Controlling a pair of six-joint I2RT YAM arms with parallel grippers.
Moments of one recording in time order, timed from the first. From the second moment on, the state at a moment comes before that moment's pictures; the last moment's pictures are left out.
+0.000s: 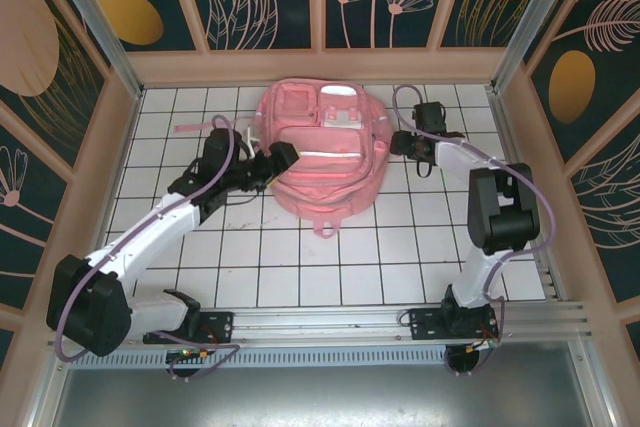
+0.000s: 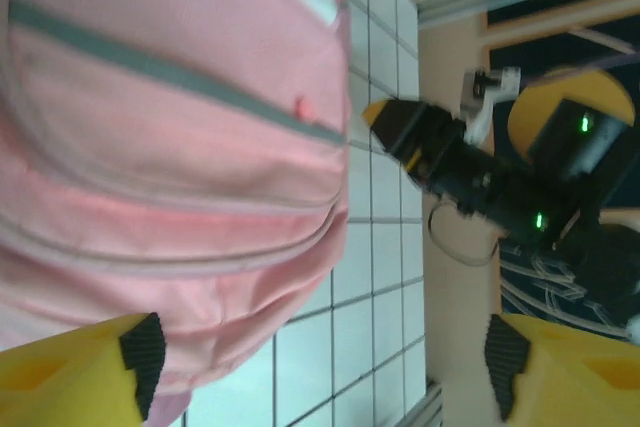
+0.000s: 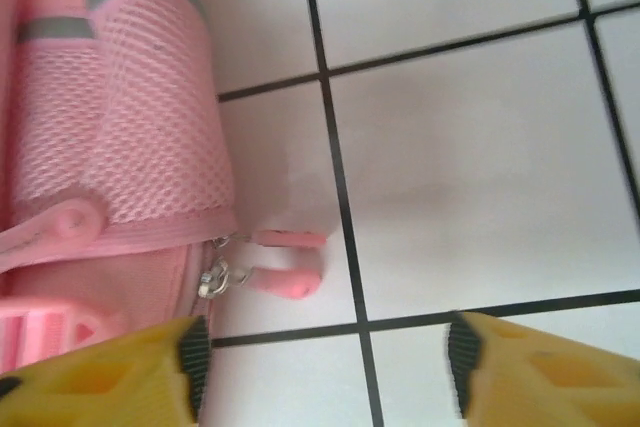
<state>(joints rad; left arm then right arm) -0.46 1.27 0.92 -0.17 0.39 -0.99 0.18 1.78 1.16 -0.27 0.00 0.31</state>
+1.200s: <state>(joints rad) -0.10 1.50 0.42 0.66 -0.52 -0.16 0.07 1.45 0.35 0.68 0.37 0.16</state>
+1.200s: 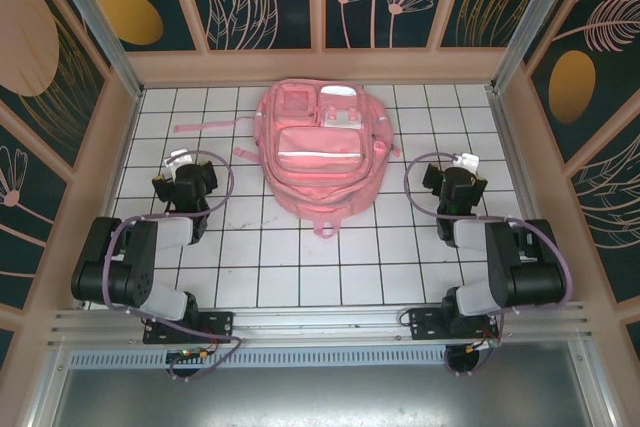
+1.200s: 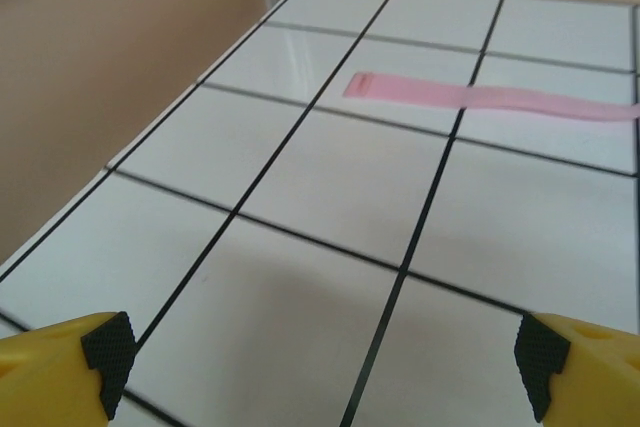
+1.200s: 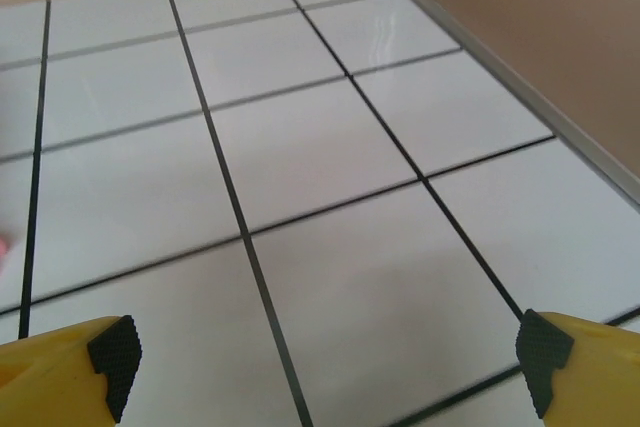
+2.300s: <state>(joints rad) -0.05 1.52 0.22 1.19 -0.29 -0.10 0.00 1.53 0.21 1.15 0.15 0.14</state>
